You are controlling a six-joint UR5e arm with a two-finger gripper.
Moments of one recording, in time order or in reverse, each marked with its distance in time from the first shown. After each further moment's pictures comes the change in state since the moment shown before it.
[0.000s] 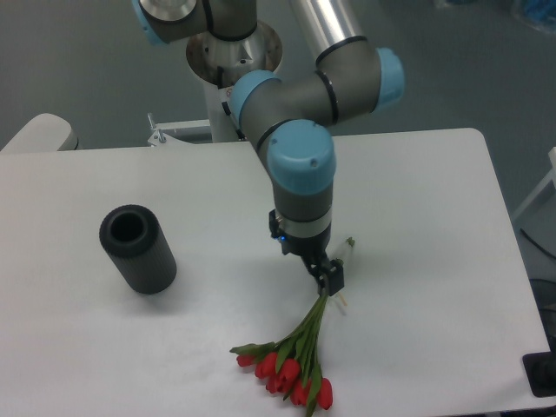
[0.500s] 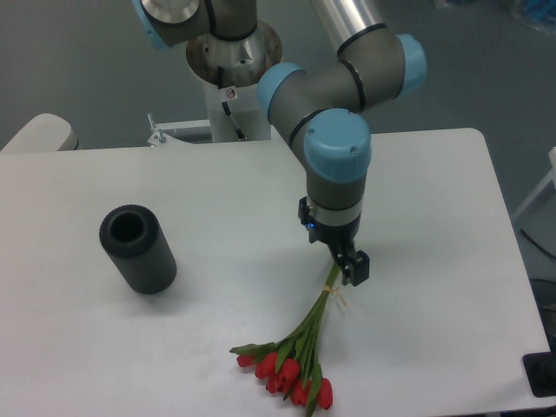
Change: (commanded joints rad) arm 0.055 0.009 -0.009 -0.002 -0.003 0.097
